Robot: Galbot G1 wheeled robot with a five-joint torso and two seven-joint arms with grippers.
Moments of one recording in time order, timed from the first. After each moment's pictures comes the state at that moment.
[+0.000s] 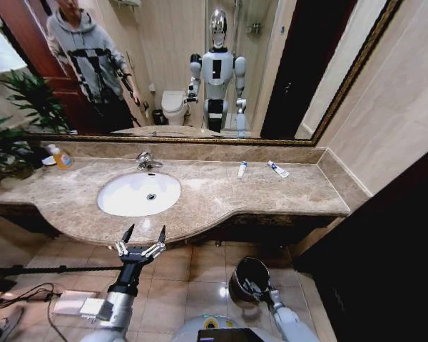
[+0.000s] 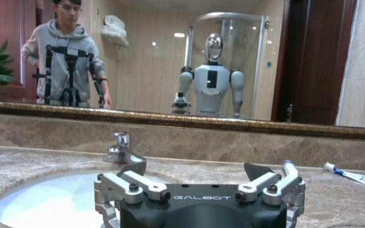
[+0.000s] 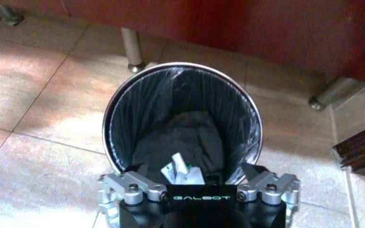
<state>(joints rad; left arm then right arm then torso) 1.93 -1.44 -0.60 -2.42 -0.21 -0.08 0.08 -1.07 1.41 0.56 0.54 -0.09 0.18 -0.15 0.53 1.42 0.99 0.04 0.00</state>
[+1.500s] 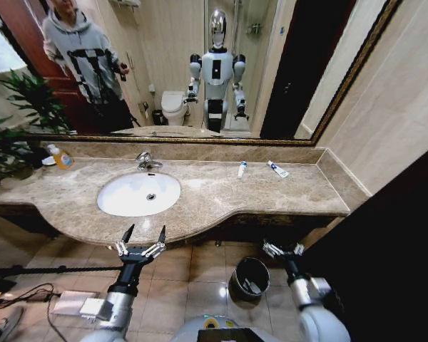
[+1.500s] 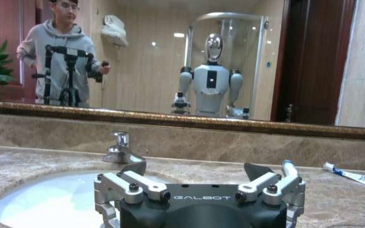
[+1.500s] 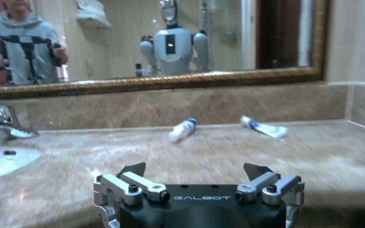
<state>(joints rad) 1.93 -1.44 -0.60 -2.42 -0.21 -0.08 0.08 -1.62 1.49 0.65 2.13 0.18 -0.04 -0.11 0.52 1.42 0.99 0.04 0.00</state>
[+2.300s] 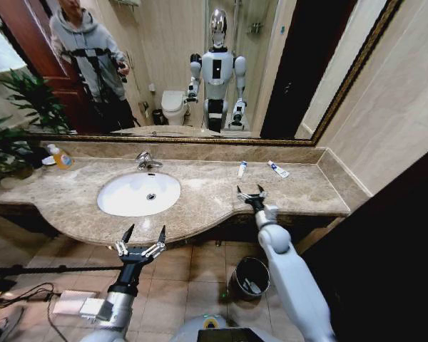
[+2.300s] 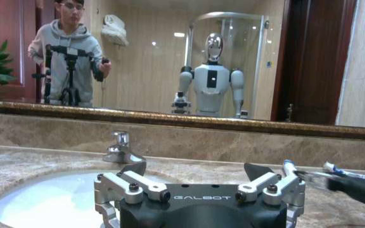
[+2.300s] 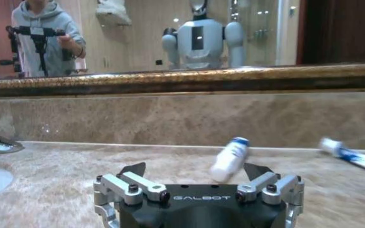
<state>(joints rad) 1.93 -1.44 -0.60 -2.42 -0.21 -0.08 0.08 -0.88 1.41 0.31 1.56 0.22 -0.15 0.09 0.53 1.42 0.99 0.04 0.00</state>
